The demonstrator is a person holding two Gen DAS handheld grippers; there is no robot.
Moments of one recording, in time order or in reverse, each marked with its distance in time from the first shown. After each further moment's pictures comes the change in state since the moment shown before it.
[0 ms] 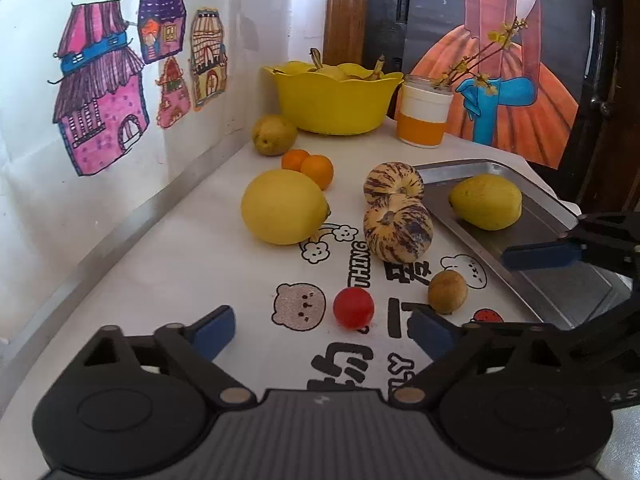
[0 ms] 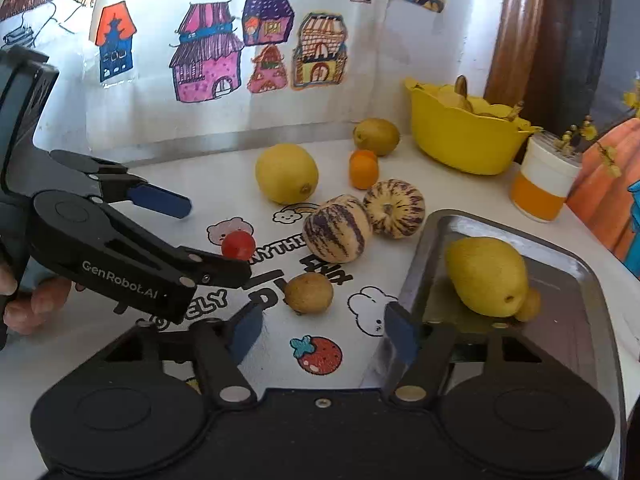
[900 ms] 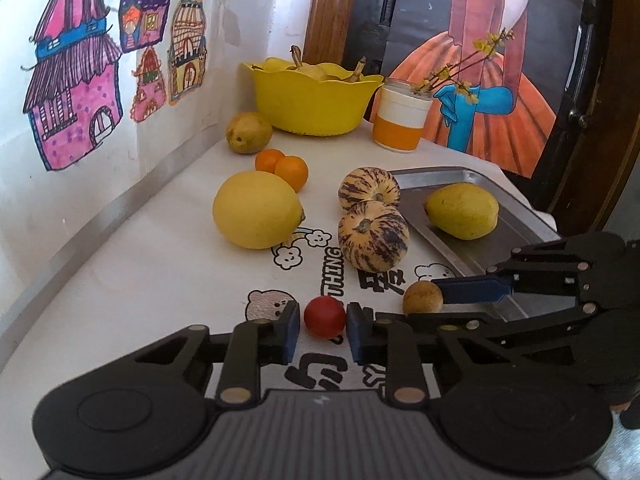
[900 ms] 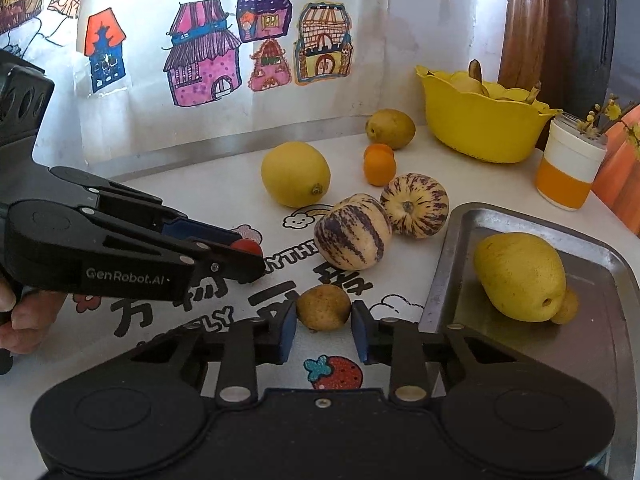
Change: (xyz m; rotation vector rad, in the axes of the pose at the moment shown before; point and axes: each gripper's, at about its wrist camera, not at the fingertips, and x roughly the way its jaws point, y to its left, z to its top) left arm 0.005 0.005 0.005 -0.045 0.006 -0.112; right arm 0.019 -0.005 0.004 0.060 -0.001 0.071
